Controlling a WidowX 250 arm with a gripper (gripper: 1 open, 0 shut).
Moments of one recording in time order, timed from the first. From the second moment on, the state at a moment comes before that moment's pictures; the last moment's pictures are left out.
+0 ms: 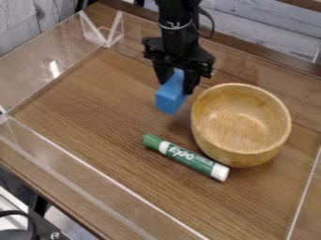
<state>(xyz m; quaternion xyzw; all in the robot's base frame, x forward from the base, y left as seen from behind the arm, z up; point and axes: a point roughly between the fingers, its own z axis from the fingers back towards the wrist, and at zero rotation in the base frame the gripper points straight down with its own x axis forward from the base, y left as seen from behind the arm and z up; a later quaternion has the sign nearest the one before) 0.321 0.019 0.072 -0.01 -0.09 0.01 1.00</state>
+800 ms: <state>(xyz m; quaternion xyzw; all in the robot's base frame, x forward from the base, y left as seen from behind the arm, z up) 0.324 -0.002 0.102 -0.01 -0.10 0.00 1.00</state>
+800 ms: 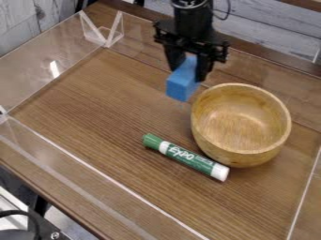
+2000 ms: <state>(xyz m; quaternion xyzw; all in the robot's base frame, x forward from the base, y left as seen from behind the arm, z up) 0.321 -0.036 0.112 -0.02 -0.10 -0.01 0.99</state>
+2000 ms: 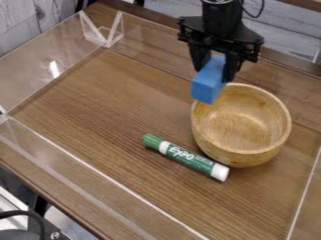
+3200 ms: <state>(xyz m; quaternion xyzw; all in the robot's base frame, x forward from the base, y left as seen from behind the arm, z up) 0.323 -0.057 0.114 -0.02 -0.11 -0.01 0.99</state>
